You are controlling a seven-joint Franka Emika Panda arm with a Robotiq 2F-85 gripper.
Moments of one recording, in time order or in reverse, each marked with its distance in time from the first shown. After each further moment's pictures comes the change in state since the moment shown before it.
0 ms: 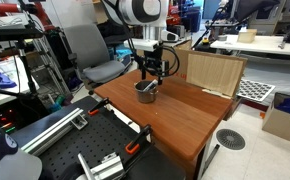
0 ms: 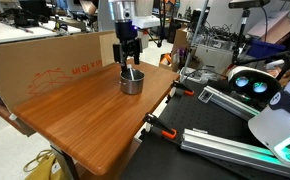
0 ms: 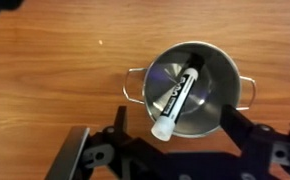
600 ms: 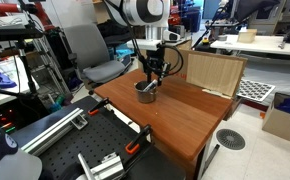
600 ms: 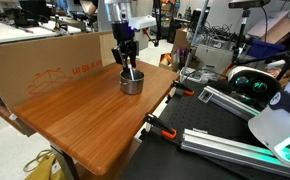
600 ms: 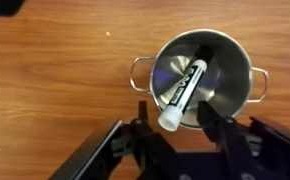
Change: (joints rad) arm 0.003 0.037 0.000 0.053 -0.049 -0.027 0.026
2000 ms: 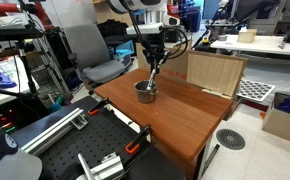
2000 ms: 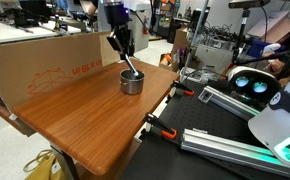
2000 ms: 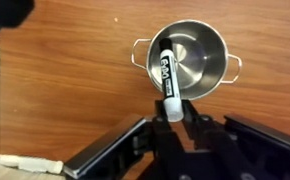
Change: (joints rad) arm 0.015 -0.058 0.013 0.057 -0.028 -0.091 -0.047
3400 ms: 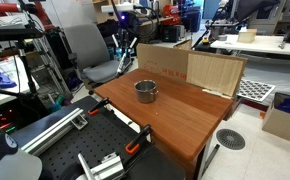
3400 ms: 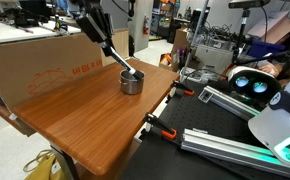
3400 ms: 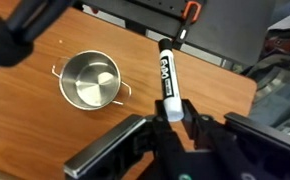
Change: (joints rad) arm 0.132 0.006 0.121 0.183 0.036 -0.414 -0.036
